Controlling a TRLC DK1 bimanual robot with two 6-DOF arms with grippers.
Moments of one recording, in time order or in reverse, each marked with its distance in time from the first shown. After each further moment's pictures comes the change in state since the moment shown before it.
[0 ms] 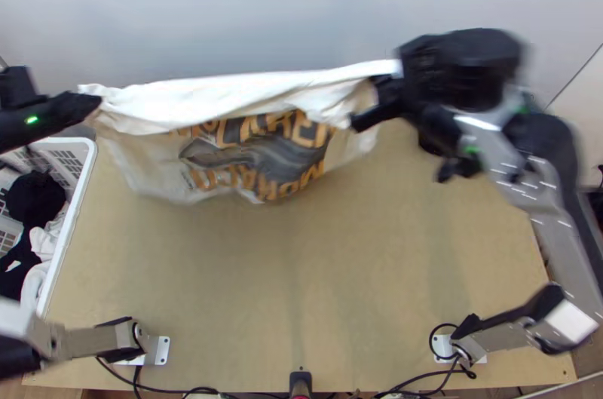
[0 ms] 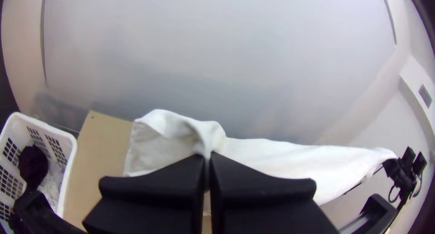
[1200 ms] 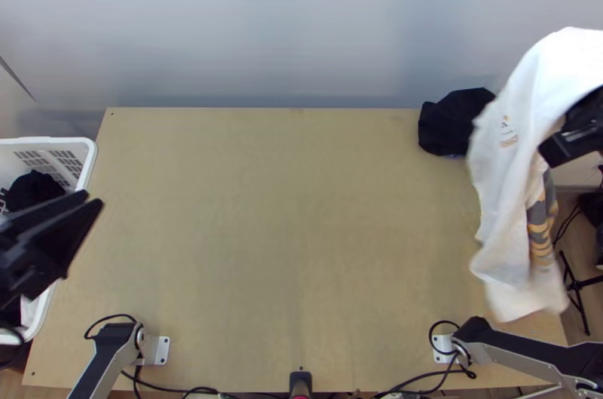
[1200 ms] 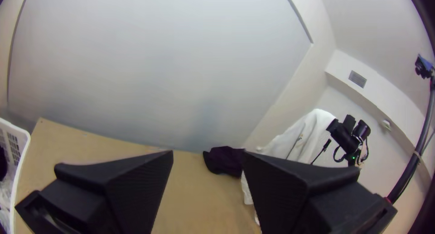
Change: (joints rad) left arm -0.251 -0.658 -0.176 -0.029 0.072 -0.322; right arm -0.085 -0.353 0.010 0.042 -0.003 -0.016
